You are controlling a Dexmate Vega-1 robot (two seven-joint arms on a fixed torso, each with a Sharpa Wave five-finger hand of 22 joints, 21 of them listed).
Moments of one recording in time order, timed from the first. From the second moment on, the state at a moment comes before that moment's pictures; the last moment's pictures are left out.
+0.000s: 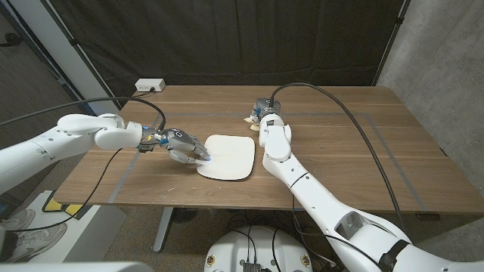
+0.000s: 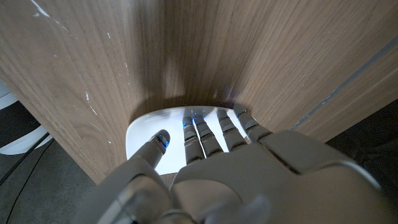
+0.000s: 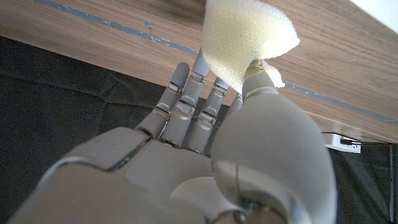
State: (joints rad) left arm 0.57 1.19 0.72 -1.52 0.71 -0.78 -0.28; left_hand 0.13 0.11 0.73 0.15 0.20 0.42 -0.13 0.18 0.07 0.36 -0.15 0.18 0.16 0.24 -0.04 0.18 0.18 0.03 0.01 0.41 0.19; right arm -0.75 0.00 -0.63 -1.53 -1.40 -0.58 0.34; right_hand 1.18 0.11 0.21 -0.16 0.24 1.04 -0.22 0.33 0.19 0.92 -0.18 0.47 0.31 0.93 -0.13 0.55 0.51 0.38 -0.04 0.87 0.45
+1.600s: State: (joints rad) left arm 0.62 1.19 0.72 -1.57 0.71 -0.72 -0.28; left_hand 0.11 0.11 0.74 0.17 0.20 0.36 -0.09 0.17 0.07 0.34 -0.14 0.17 0.10 0.21 -0.04 0.17 0.17 0.03 0.01 0.41 0.20; right arm -0.88 0.01 -0.64 -1.62 -1.44 -0.57 0.40; right_hand 1.18 0.11 0.21 -0.15 0.24 1.05 -0.21 0.31 0.19 0.93 -0.17 0.46 0.33 0.94 -0.13 0.53 0.52 0.37 -0.04 0.92 0.46
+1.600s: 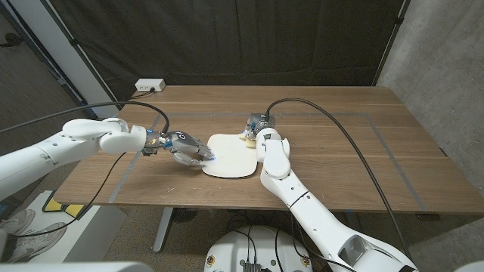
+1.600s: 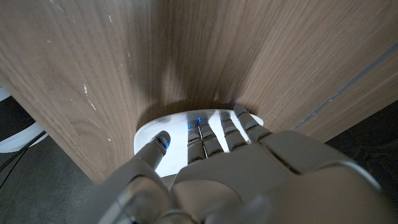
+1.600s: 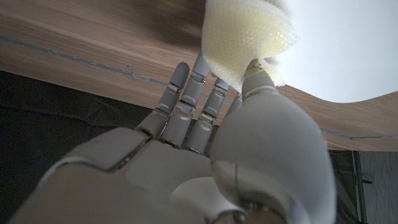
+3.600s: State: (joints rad) left arm 0.59 1.15 0.74 -1.56 0.70 -0.74 -0.31; left_hand 0.09 0.11 0.75 0.17 0.20 0.29 -0.09 0.18 0.18 0.32 -0.14 0.17 0.10 0.19 -0.04 0.17 0.17 0.02 0.01 0.41 0.20; right arm -1.09 -0.21 -0.56 -1.99 -1.35 -0.38 0.73; right_hand 1.20 0.09 0.20 -0.15 0.26 1.10 -0.23 0.30 0.18 1.00 -0.19 0.44 0.32 0.97 -0.14 0.52 0.56 0.35 -0.04 1.00 0.45
